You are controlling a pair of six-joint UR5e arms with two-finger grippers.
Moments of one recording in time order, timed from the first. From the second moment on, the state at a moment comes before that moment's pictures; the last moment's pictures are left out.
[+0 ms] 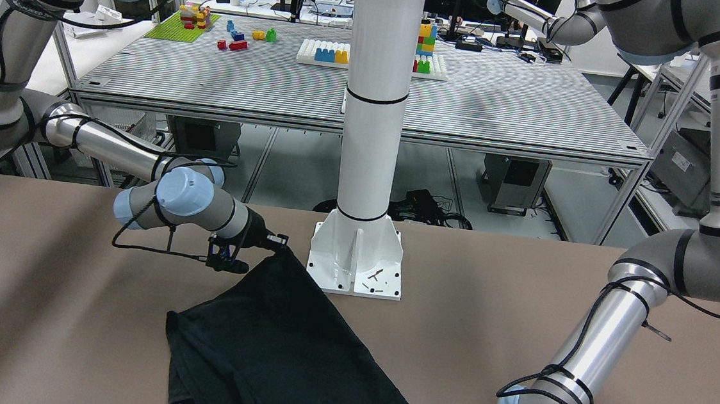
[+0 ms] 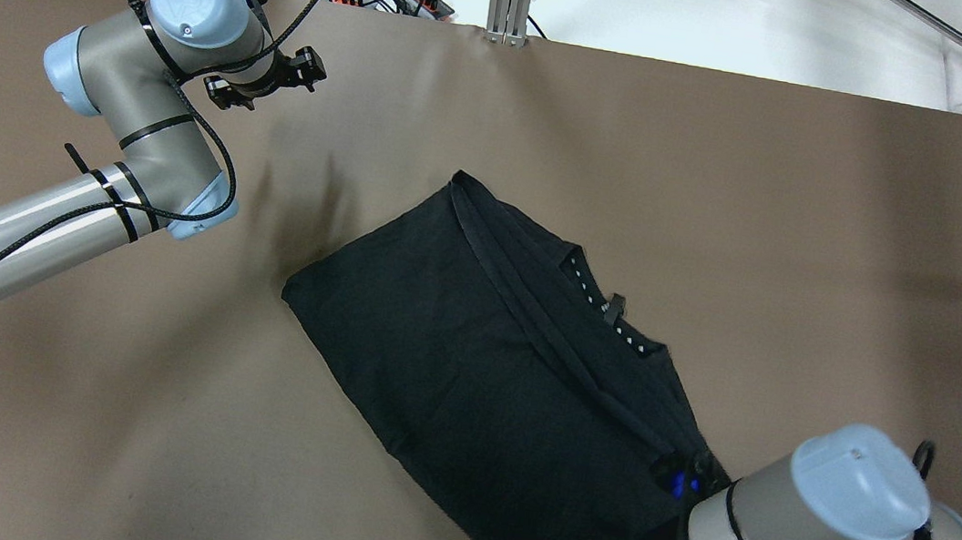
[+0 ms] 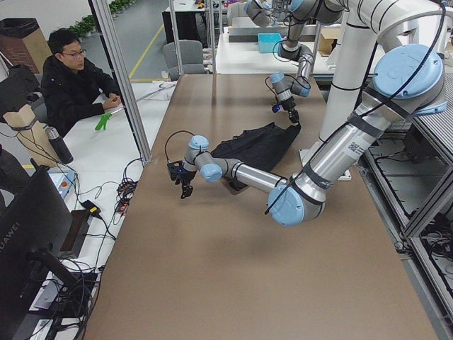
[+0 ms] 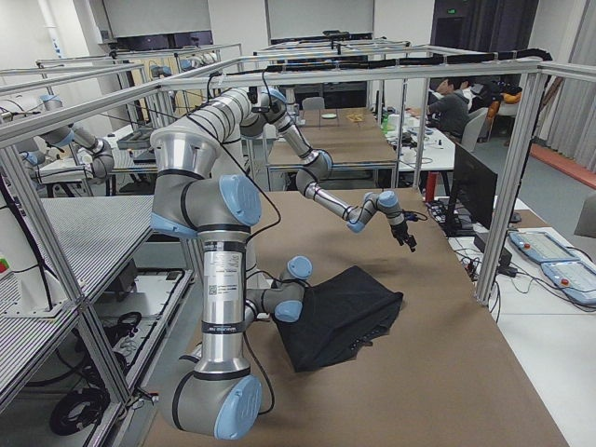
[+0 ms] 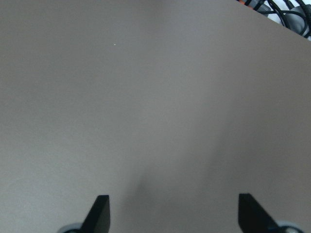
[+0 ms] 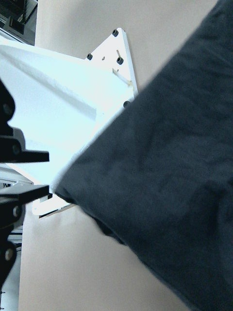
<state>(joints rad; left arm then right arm) -0.92 -2.35 -1.13 -2.07 -1.79 -1.45 0.31 -1.43 2.07 -1.01 2.31 1.88</state>
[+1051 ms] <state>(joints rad) -0.66 -1.97 -1.71 -2.07 -1.77 -1.69 0.36 -1.40 2.02 -1.02 1.89 1.77</state>
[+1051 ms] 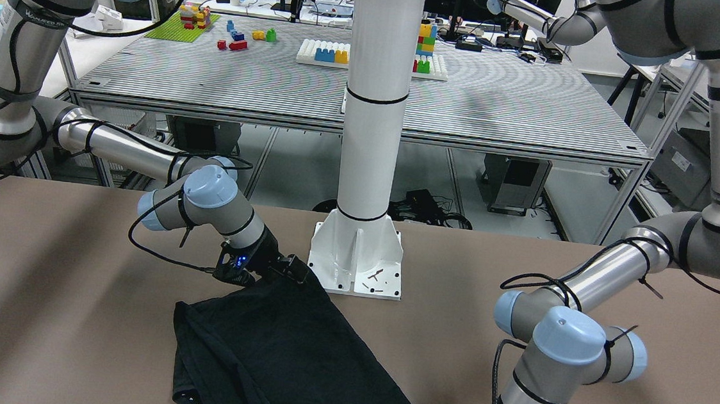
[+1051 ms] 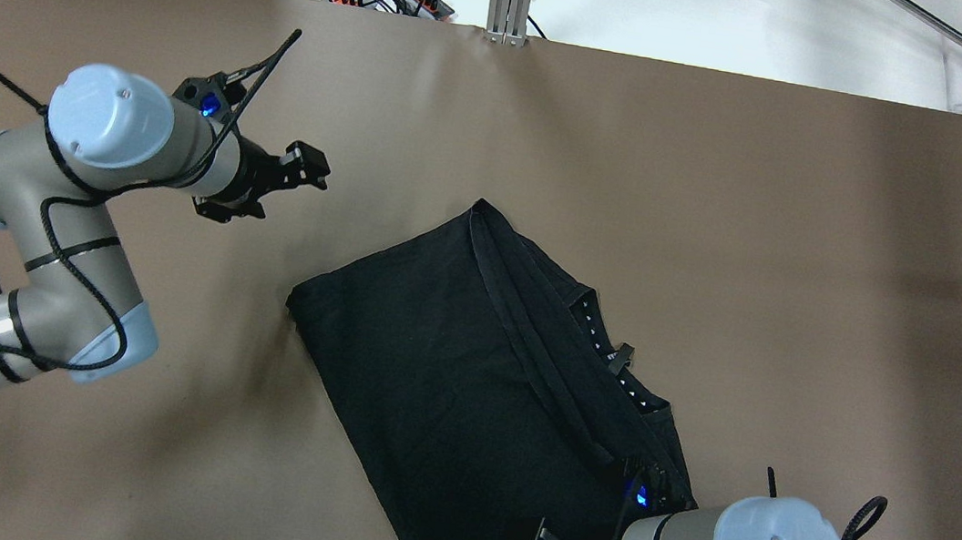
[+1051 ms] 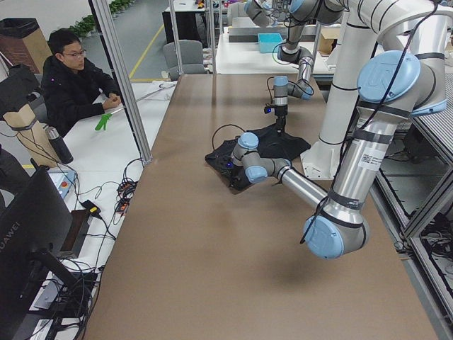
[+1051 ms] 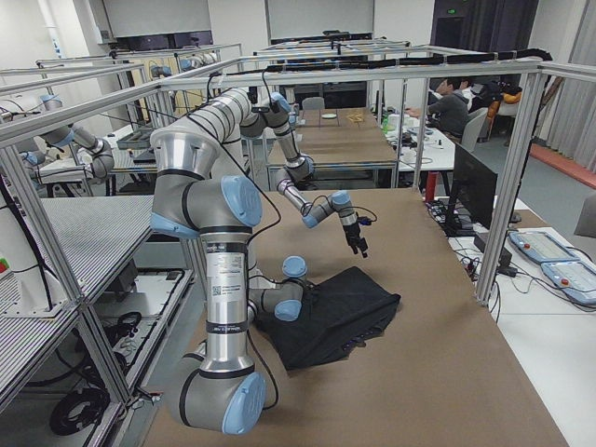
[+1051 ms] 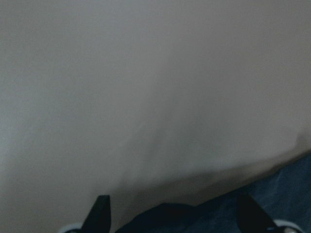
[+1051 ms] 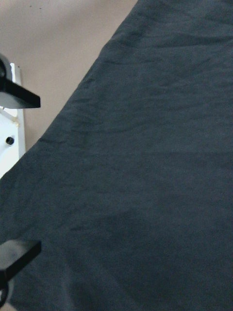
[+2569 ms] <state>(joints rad) -0.55 -1.97 -1.64 -2.09 -1.71 -1.72 0.50 -1.34 1.94 -1.02 1.82 1.64</state>
